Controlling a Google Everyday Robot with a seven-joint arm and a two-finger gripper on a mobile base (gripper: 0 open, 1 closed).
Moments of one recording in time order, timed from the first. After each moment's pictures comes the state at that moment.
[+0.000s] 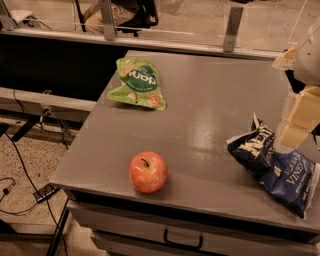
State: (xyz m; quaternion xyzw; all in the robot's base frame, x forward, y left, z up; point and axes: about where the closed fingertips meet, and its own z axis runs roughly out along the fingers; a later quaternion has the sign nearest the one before) arm 0.438 -0.217 0.976 -0.60 0.78 -0.03 0.16
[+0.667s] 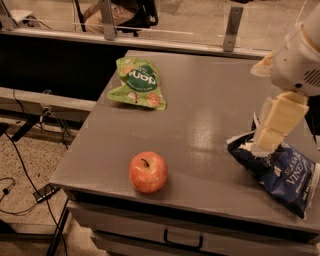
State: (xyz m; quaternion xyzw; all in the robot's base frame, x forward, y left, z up) arm 0.441 -0.183 0.963 -0.62 0.77 0.00 0.17
